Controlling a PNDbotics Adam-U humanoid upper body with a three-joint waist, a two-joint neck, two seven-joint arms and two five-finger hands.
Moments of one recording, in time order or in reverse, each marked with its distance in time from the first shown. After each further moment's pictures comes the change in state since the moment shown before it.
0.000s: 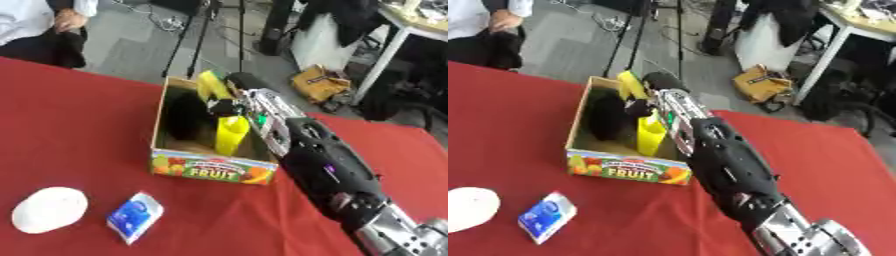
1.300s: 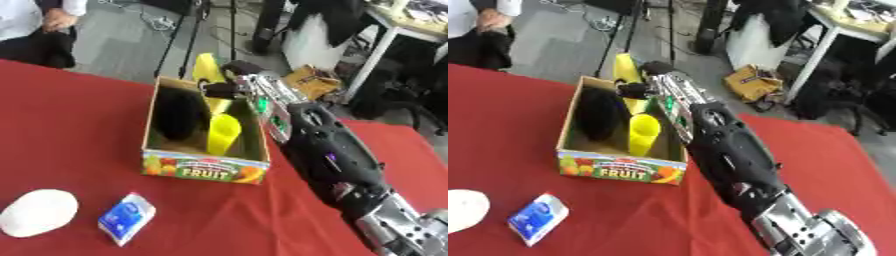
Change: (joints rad) left arm 0.000 0.000 0.000 0.000 0.001 0.015 -0.015; right arm -0.050 0.001 -0.011 -0.026 0.067 -0.015 0.160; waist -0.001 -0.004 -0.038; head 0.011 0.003
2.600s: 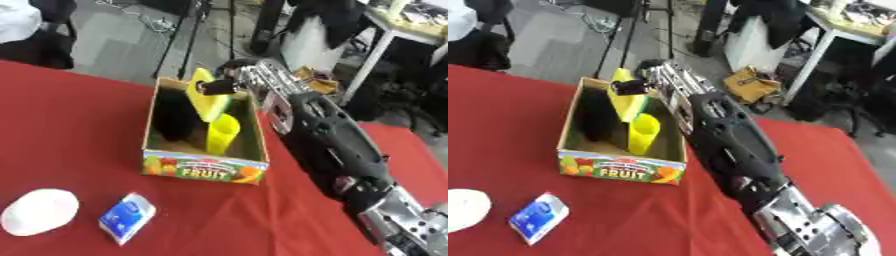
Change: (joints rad) left arm 0.002 0.000 0.006 0.000 0.008 0.006 -0.004; right arm -0.019 0.000 0.006 -0.035 0.036 0.016 0.186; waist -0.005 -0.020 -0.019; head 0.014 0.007
